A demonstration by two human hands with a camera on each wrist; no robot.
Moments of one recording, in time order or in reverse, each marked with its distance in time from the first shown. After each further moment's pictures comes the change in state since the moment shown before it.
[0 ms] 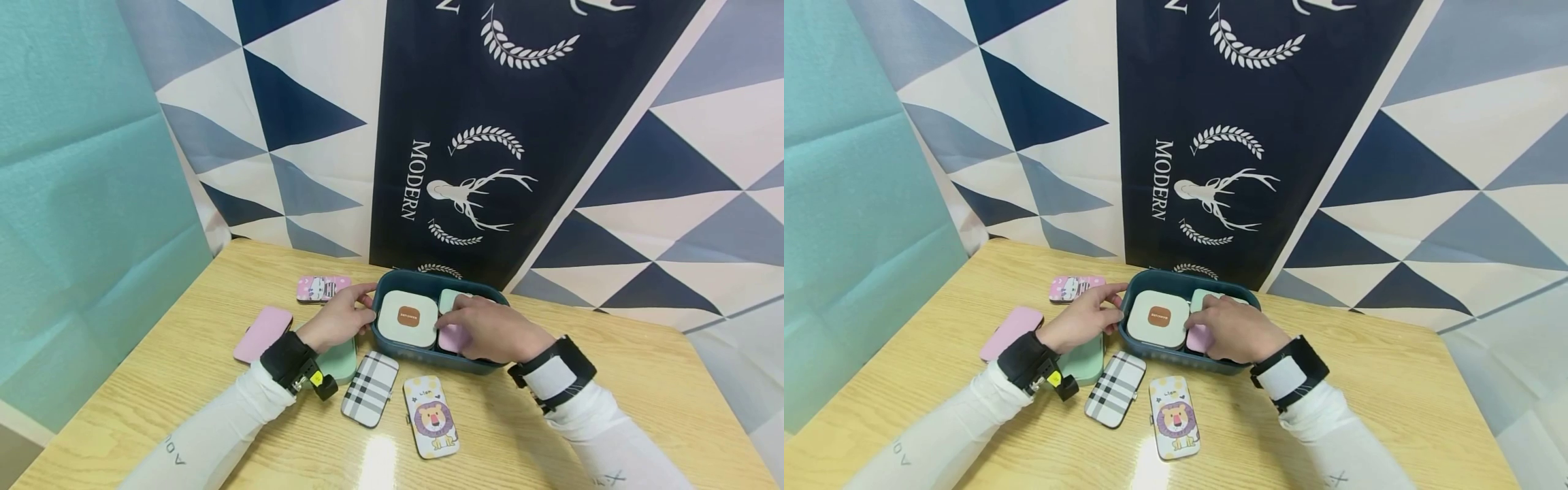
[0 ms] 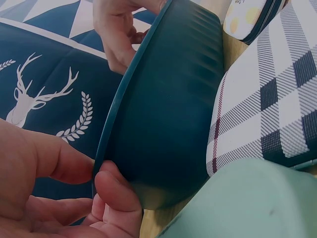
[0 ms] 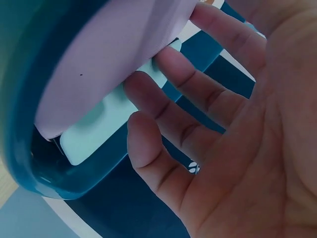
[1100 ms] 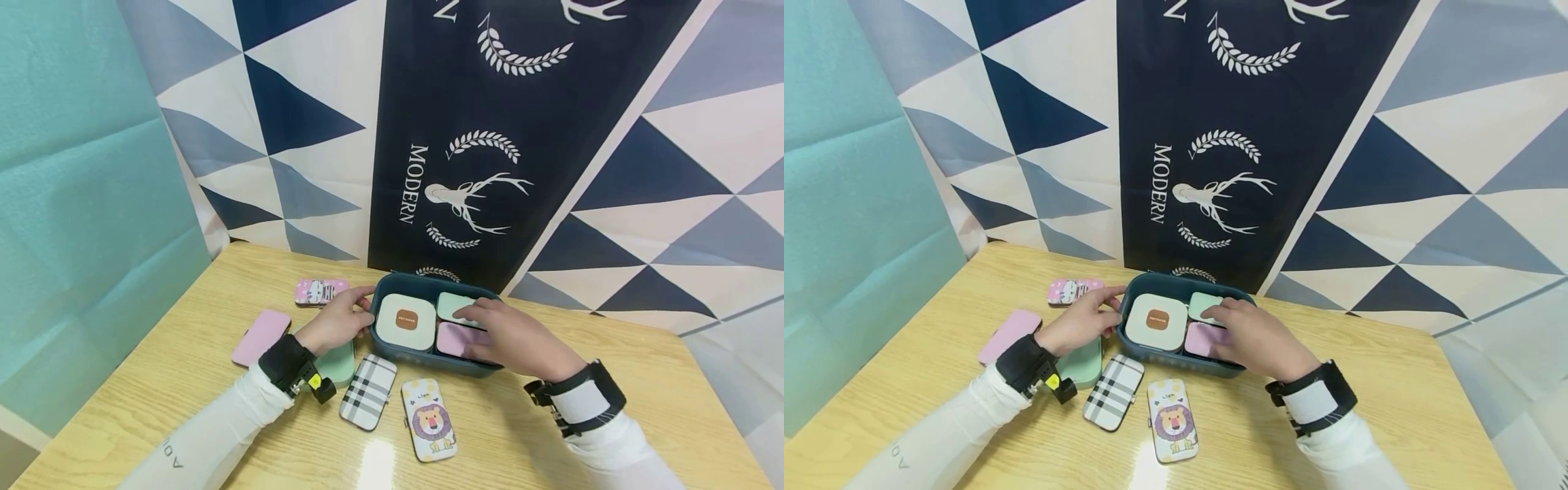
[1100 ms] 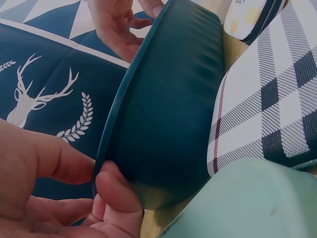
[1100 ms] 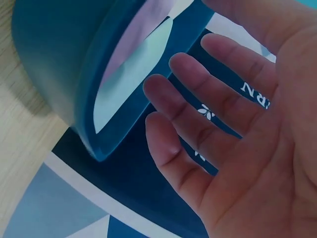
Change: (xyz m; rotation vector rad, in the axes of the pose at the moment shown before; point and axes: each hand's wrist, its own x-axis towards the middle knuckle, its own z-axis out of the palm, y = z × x) left_hand -0.001 -0.002 0.002 -0.001 0.018 -0.010; right_hand -0.033 0.003 -0.002 0.035 0.177 0.051
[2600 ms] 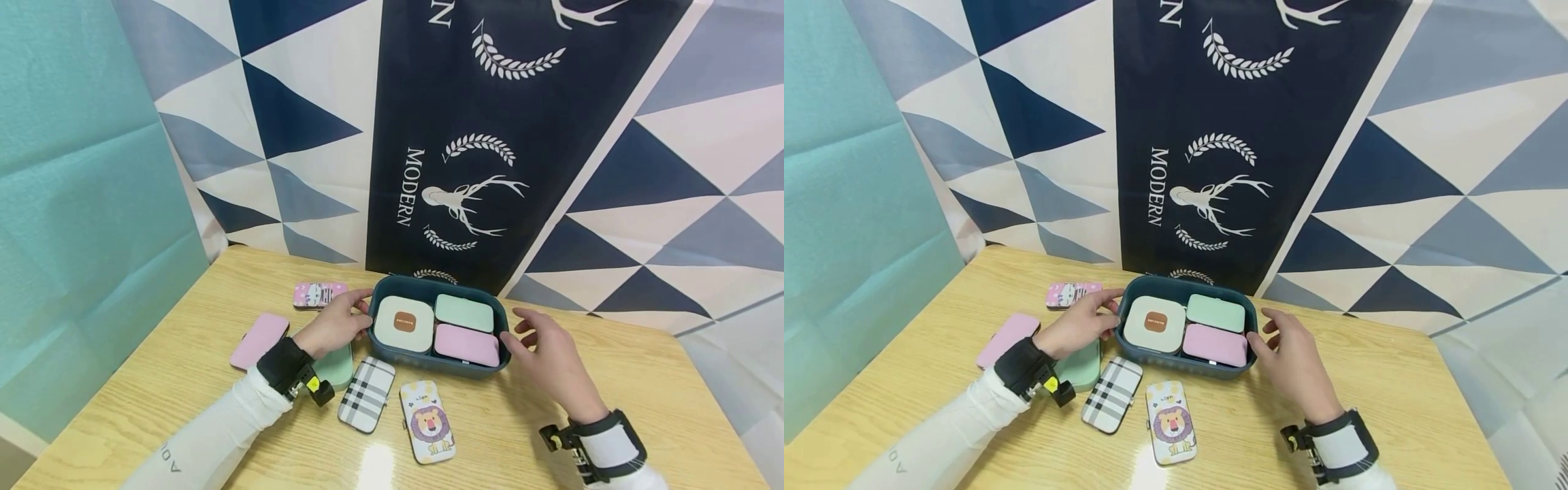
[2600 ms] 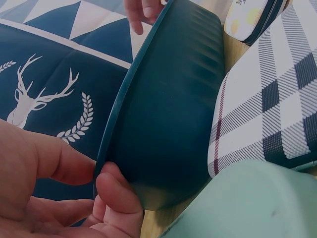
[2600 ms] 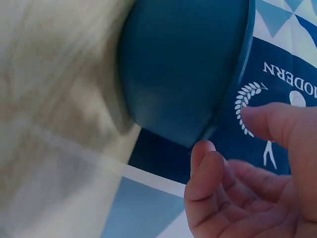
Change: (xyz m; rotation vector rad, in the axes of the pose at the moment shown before) left_hand -0.001 0.001 0.000 0.011 -0.001 0.006; right_hand -0.054 0.017 0.020 0.264 0.304 0.502
